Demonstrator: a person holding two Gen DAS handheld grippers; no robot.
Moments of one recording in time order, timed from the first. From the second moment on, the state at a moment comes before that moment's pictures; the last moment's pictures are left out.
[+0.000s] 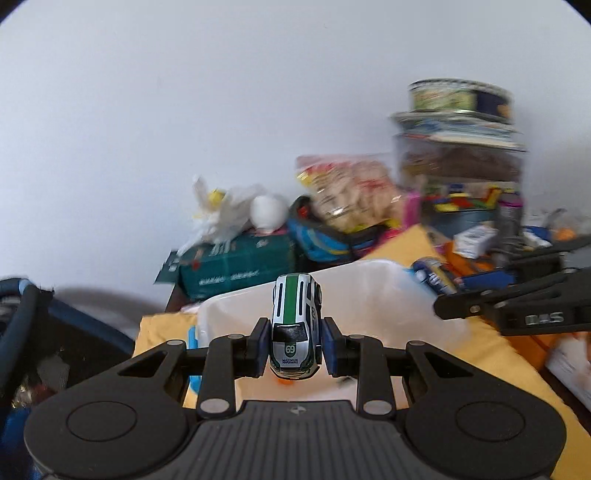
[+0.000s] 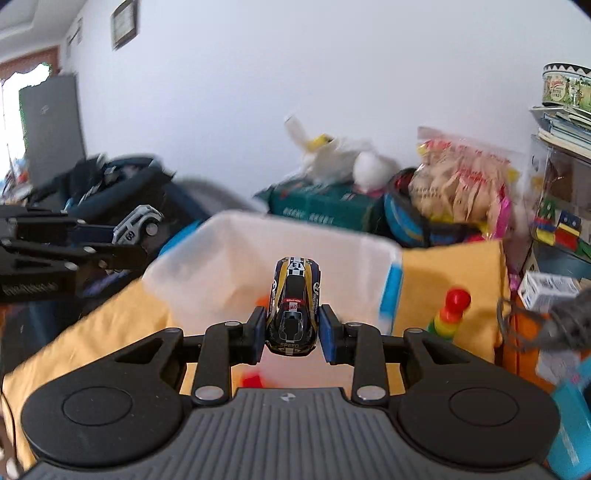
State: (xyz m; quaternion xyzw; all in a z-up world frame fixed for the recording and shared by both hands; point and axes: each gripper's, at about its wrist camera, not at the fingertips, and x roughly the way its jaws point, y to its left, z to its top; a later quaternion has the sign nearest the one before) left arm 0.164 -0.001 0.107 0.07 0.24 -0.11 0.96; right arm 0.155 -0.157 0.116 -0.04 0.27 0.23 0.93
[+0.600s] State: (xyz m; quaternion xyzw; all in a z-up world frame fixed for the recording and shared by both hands) left arm 0.116 0.002 0.089 0.03 0.22 -0.09 0.97; right arm 0.183 -0.155 0.103 0.01 0.27 0.22 0.94
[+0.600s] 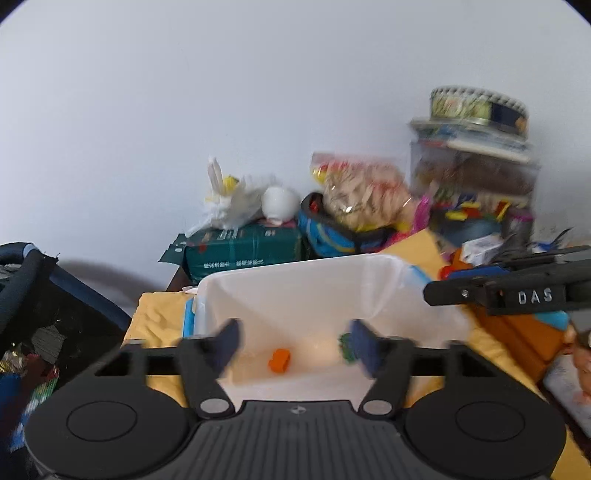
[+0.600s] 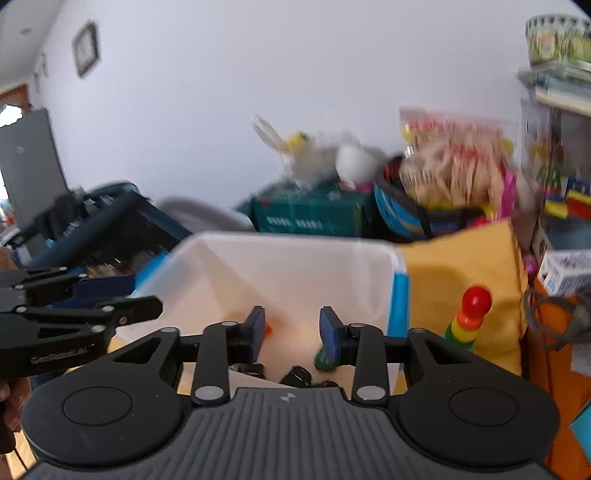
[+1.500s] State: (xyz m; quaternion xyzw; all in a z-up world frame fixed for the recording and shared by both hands) left arm 0.044 -0.026 0.012 0.03 0.36 -0.19 0.91; right arm 0.074 -0.121 -0.029 -0.10 0.42 0.38 0.82
